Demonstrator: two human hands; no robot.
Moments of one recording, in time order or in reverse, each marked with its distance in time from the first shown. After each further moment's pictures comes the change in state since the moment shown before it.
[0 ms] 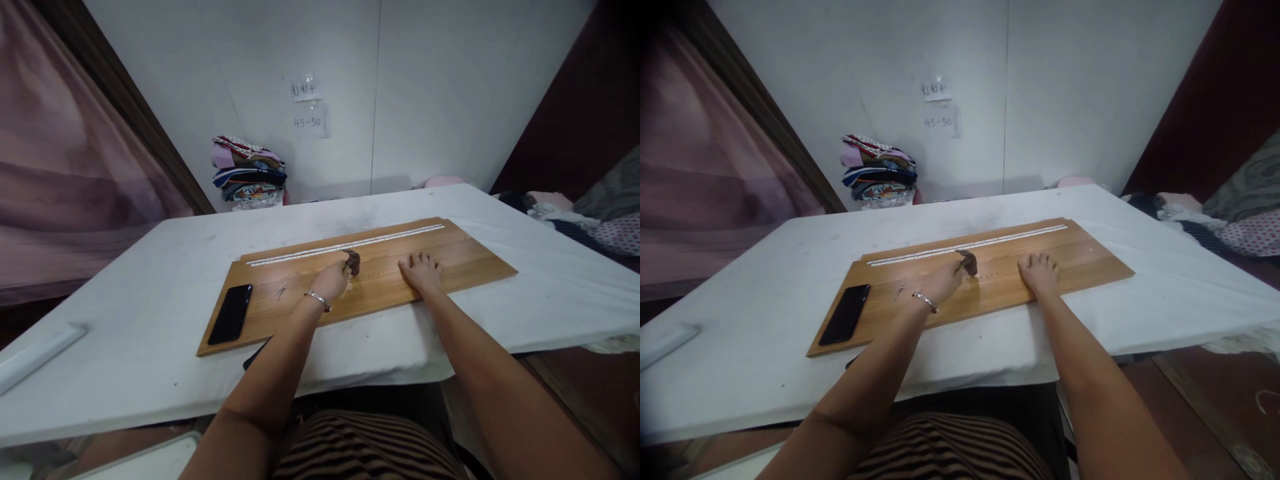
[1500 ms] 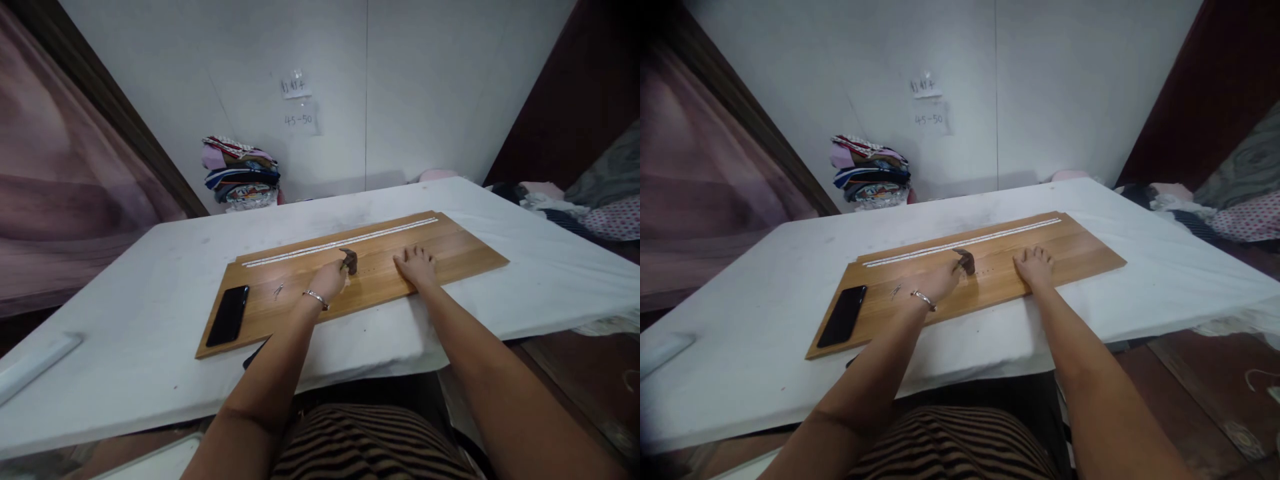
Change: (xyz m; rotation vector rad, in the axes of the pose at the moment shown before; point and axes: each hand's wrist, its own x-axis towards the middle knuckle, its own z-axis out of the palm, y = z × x) left_hand -0.002 0.007 0.000 0.019 -0.028 -0.008; right_hand -0.003 -0.002 -0.003 0.021 0.002 -0.003
